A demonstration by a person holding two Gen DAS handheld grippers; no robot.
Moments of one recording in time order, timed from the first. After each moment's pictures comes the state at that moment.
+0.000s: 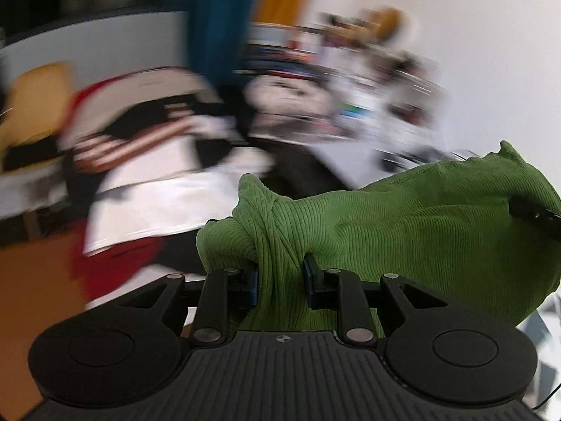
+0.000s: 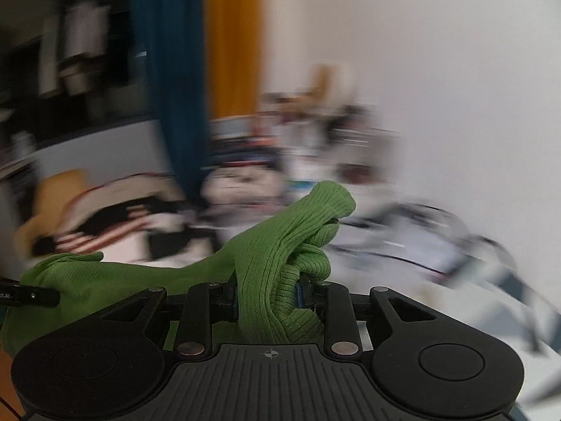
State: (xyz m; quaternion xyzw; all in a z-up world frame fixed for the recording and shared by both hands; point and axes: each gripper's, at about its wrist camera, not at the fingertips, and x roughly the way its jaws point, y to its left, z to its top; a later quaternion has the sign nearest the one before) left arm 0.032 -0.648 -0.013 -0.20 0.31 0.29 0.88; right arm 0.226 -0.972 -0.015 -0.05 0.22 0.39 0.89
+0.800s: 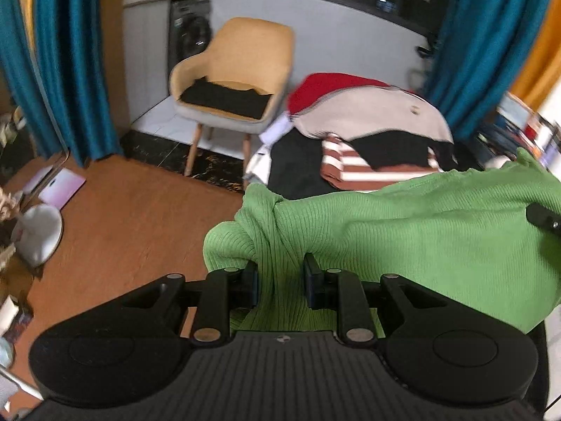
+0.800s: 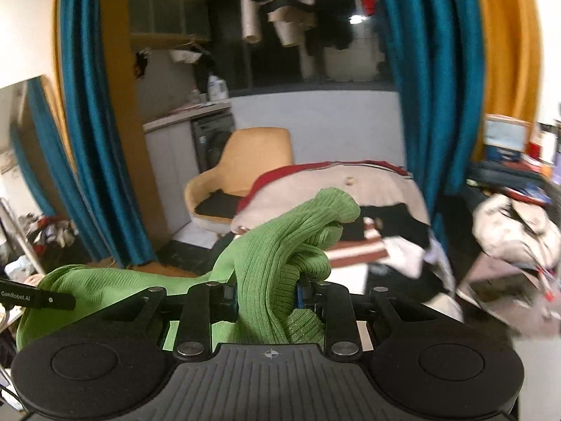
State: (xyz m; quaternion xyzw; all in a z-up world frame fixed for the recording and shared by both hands) left arm -0.057 -0.436 -0.045 -0.33 0.26 0.54 0.73; right arm 0.264 -0.566 -0.026 -0.11 0.23 0.67 0.70
